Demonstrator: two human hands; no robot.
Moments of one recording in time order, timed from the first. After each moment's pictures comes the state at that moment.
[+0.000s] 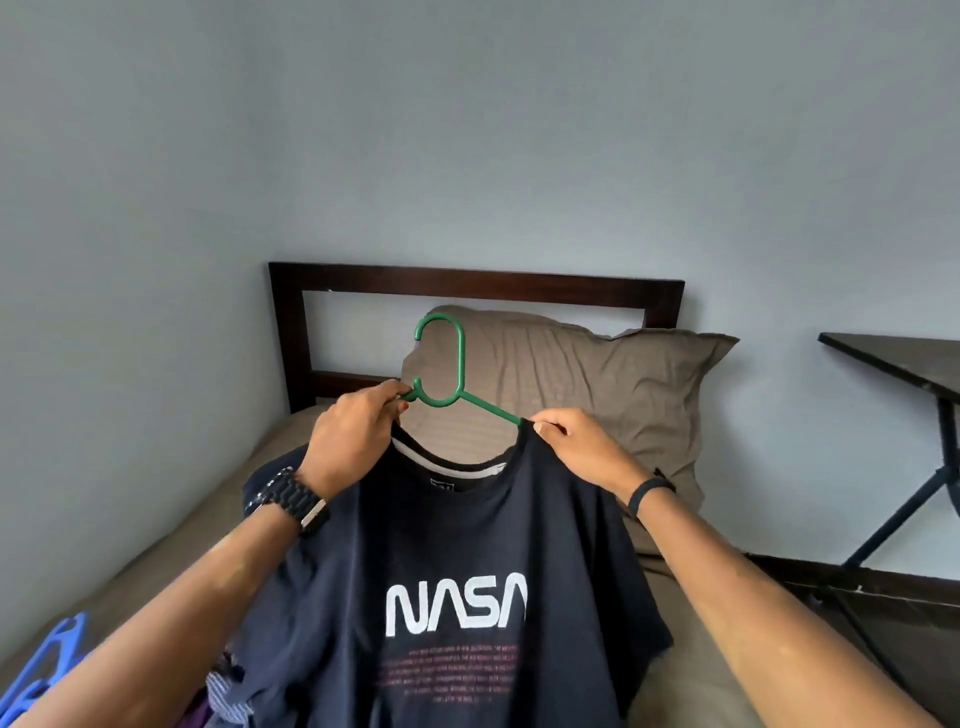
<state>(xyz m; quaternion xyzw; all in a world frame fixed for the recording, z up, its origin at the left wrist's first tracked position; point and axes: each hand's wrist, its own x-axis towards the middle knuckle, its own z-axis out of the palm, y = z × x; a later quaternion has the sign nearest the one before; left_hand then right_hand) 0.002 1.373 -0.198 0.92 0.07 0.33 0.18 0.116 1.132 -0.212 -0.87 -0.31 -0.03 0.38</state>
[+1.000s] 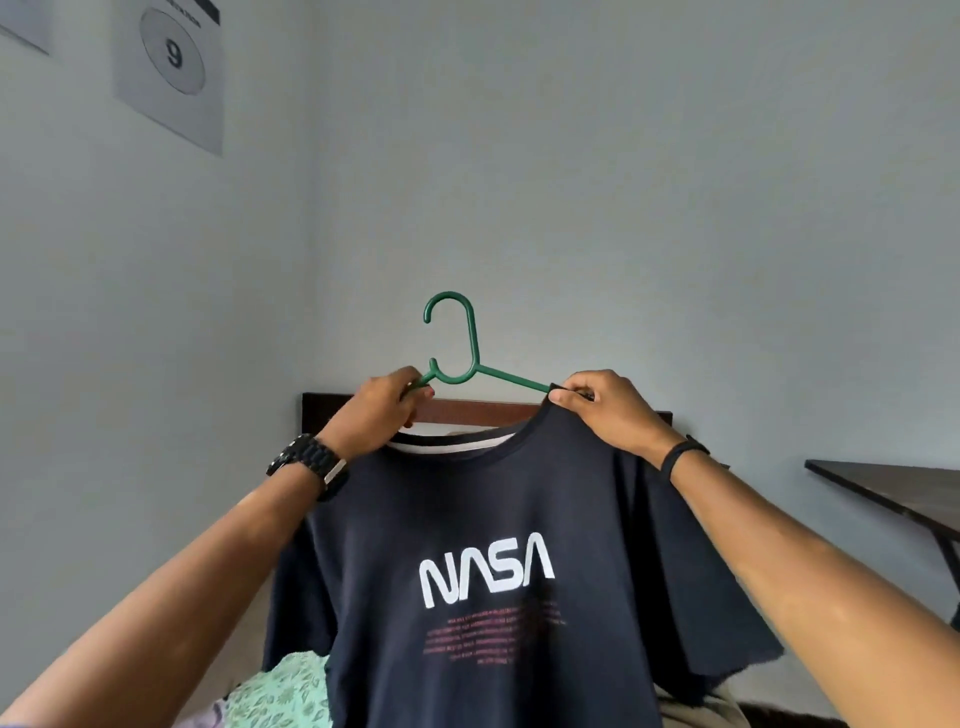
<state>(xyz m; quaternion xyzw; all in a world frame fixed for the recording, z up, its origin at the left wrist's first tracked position) -0.024 1.380 -0.038 0.91 -0.02 0.36 0.23 0.078 1.119 -0.029 -0.82 -0.37 -0.23 0.36</state>
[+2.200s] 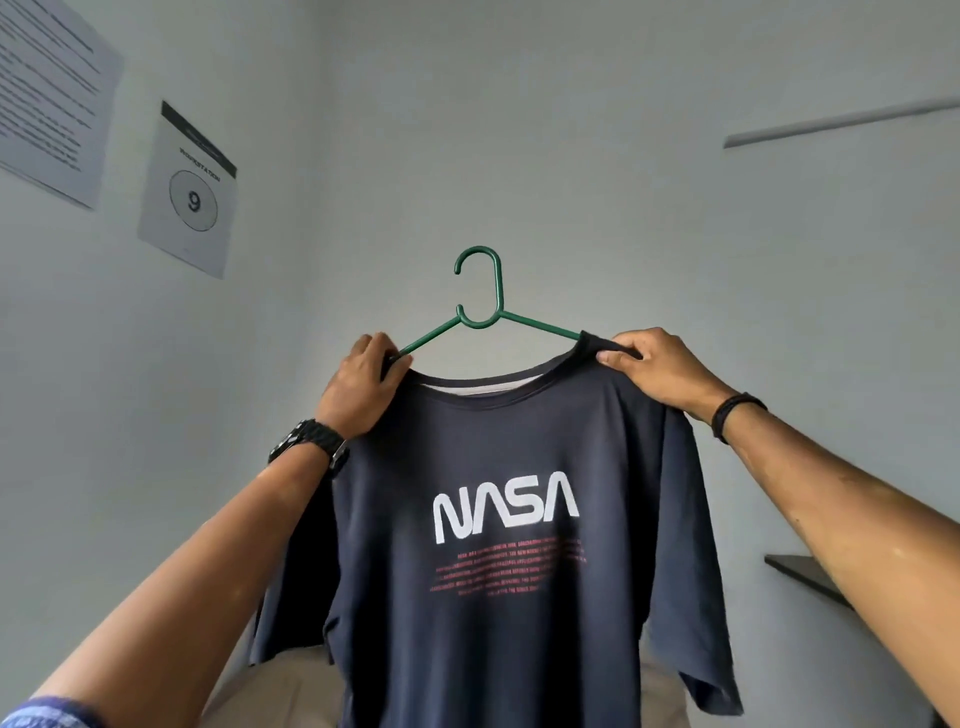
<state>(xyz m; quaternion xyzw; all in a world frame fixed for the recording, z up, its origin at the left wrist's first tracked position) -0.043 1.356 0.086 0.81 -0.04 0.56 0.19 0.011 1.023 0.114 -0.79 -0.35 -0.39 0.33</state>
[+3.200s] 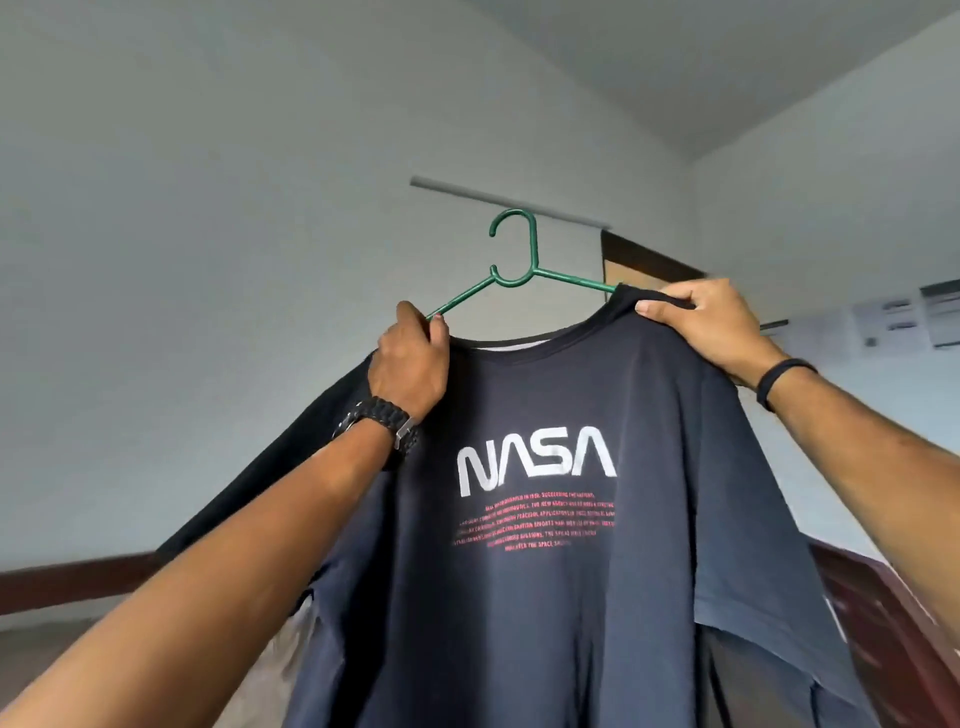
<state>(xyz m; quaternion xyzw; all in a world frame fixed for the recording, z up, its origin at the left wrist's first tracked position) 0.015 0.930 0.126 0.71 -0.22 0.49 0.46 -0.111 0.673 0.152 -0.77 -0.09 -0.56 0.27</state>
